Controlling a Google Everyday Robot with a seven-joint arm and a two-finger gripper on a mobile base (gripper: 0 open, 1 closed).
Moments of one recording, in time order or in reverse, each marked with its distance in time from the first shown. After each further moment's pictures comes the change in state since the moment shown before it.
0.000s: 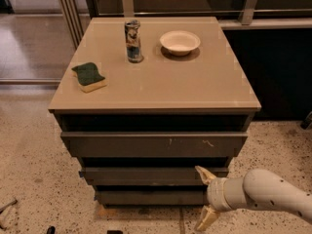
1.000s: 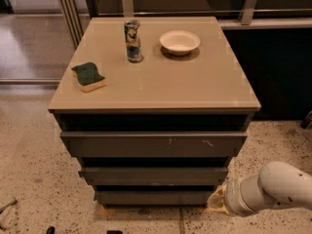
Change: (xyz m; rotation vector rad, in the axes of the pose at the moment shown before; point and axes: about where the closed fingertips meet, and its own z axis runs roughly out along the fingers) arm 0.023 0.024 -0.060 -0.100 0.162 0.169
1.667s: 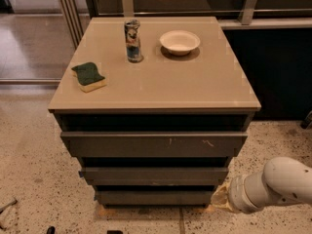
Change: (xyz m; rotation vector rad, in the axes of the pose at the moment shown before) arm -0.003 -0.008 -0.017 0.012 0.016 0.032
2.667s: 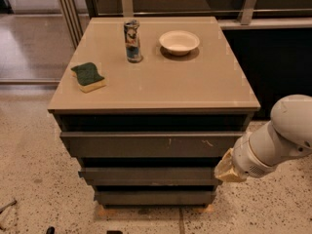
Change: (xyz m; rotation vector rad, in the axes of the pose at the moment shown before) arm -0.083 -0.020 -0.120 -0.036 0.098 0.050
